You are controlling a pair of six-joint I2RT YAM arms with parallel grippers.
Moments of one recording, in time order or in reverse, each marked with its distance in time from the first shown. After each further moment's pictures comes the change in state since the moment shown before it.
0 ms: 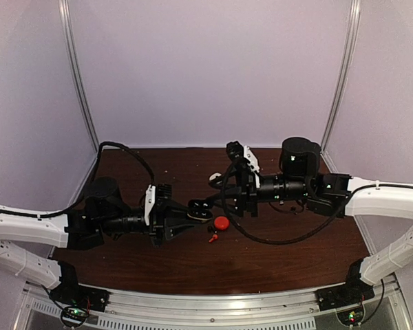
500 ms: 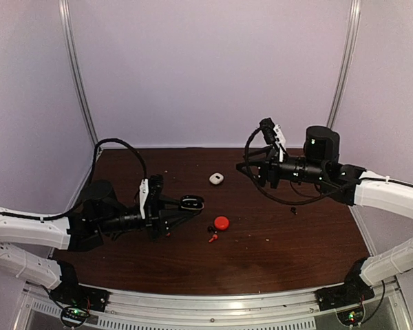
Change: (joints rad) left arm 0.078 -0.003 -0.087 0.121 -0.043 -0.173; right arm -0.260 -0.068 -0.035 -0.017 0.024 0.117
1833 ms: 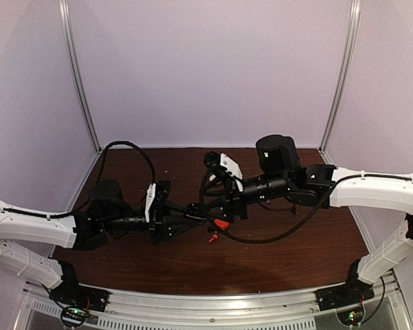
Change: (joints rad) left arm 0.011 0.064 0.015 0.010 0.131 -0.023; right arm 0.274 0.204 0.188 -0.210 -0.061 -0.204
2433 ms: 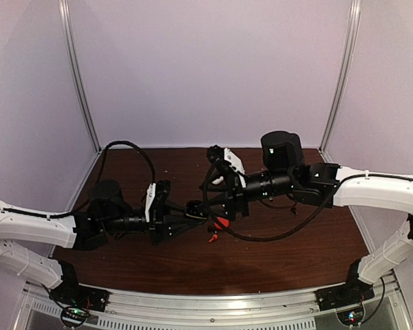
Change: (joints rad) left arm 0.000 0.000 0.000 0.000 -0.007 0.000; right arm 0.000 -0.013 0.003 0.023 -0.011 0.012
